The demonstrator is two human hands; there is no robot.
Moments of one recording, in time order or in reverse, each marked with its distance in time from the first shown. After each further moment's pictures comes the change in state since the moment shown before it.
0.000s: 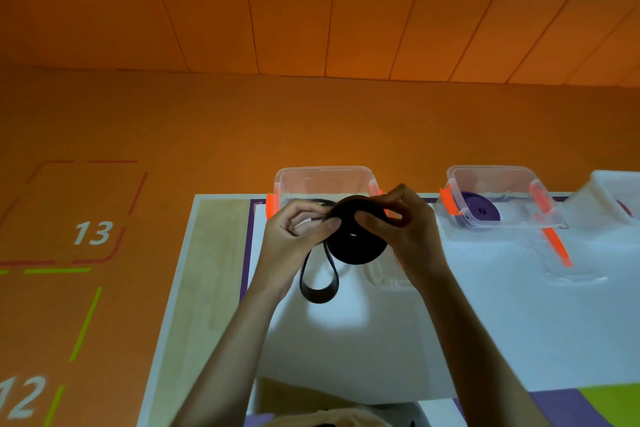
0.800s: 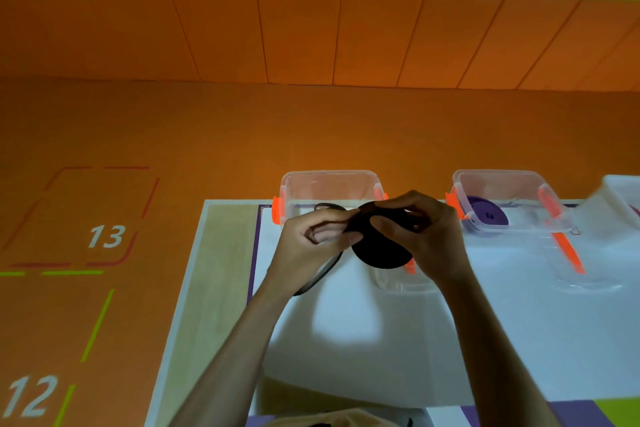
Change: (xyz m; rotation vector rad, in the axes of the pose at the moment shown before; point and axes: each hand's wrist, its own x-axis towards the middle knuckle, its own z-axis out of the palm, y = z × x) left_hand -0.006 0.004 0.017 0.092 -0.175 0.179; right_hand -0.008 -0.020 -0.025 -0.175 -0.068 -0.184
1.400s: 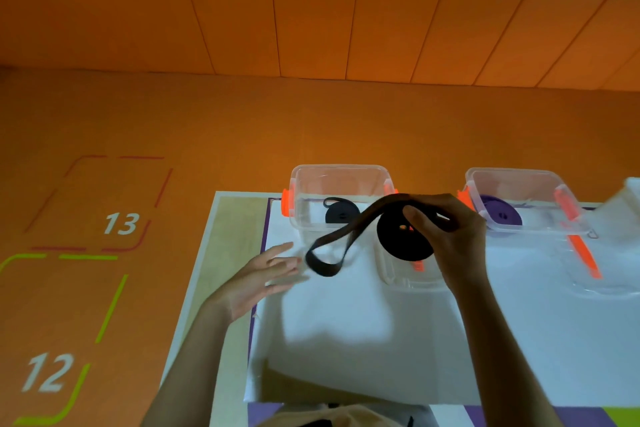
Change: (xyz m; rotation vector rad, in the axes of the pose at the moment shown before) left_hand -0.058 -0.058 -0.103 -0.021 -0.132 -0.778; right_hand -0.010 0.029 -0.011 -0.035 0.161 0.017
